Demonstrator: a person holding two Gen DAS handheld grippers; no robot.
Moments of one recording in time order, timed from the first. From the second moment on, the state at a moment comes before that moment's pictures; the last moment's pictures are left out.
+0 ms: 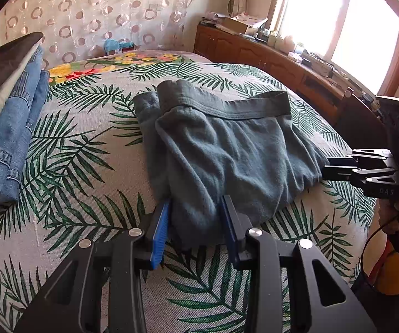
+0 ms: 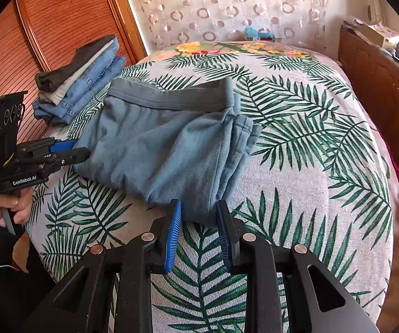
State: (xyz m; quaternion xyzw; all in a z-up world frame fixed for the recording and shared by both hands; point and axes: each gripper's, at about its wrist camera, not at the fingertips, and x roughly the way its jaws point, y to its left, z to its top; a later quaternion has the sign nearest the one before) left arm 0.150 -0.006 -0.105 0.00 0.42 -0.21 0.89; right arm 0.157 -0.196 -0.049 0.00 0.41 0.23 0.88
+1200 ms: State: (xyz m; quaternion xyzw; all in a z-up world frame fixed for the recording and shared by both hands) left arm 0.152 -0.006 -0.107 0.00 0.42 -0.20 0.89; right arm 0.136 -0.215 -0.013 -0.02 0.35 0.21 0.91
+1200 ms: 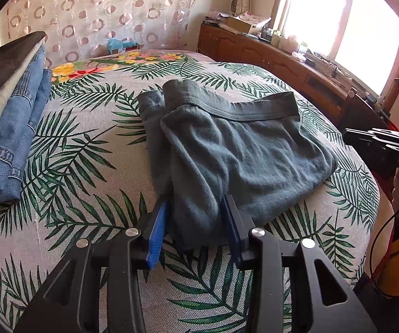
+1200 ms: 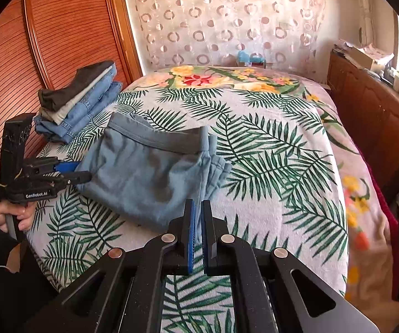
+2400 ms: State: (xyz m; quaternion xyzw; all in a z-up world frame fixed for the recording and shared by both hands) left arm 0.236 -0.011 -0.075 0.01 0.40 -0.18 0.90; right arm 0.223 -0.181 -0.045 0.01 0.39 0.18 0.91
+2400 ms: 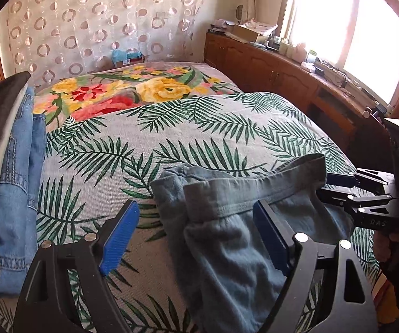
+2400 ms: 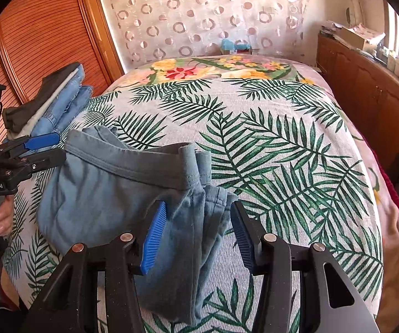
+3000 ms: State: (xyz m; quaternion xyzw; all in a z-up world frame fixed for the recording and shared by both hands) left arm 0.259 -0.007 -0.105 0.00 0.43 -0.19 0.88; right arm 0.239 -0.176 -0.052 0.00 0.39 0.16 0.91
